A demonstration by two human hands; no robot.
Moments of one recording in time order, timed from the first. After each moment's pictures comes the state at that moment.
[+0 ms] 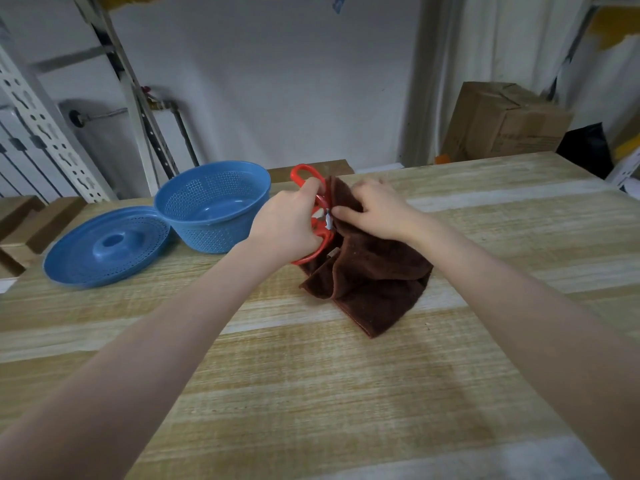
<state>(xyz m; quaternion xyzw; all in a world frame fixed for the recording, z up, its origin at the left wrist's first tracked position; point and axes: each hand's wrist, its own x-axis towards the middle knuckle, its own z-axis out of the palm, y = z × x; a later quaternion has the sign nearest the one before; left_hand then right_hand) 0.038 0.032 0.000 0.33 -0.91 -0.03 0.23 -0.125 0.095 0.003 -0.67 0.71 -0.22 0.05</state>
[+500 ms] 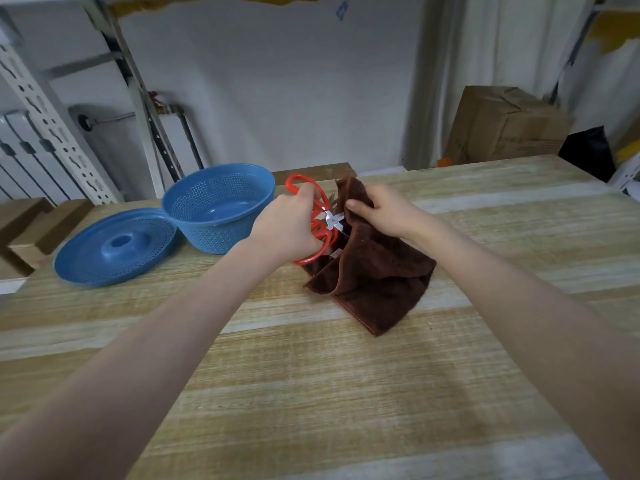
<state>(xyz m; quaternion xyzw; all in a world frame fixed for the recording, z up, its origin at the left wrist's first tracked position) 0.043 0.033 0.005 0.35 -0.92 -0.03 0.19 -0.138 0.092 -0.007 -0.62 0.71 -0.29 0.14</state>
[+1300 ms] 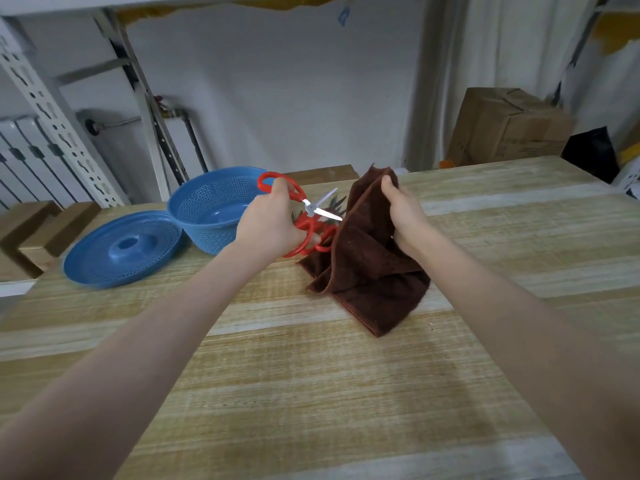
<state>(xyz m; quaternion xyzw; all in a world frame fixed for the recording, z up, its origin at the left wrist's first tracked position) 0.062 0.024 0.010 0.42 -0.87 -0.07 0.22 -0.128 0.098 -0.010 -0.25 0.59 -0.66 0.39</state>
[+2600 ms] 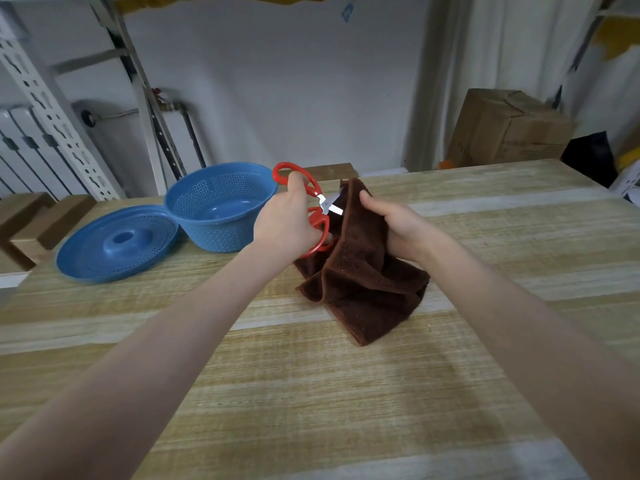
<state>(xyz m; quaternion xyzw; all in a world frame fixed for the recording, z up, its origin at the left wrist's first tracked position) 0.042 0.041 0.007 0.41 -0.87 -0.07 0.28 -0.129 0.106 -0.016 -0.32 0.53 -0.56 0.55</state>
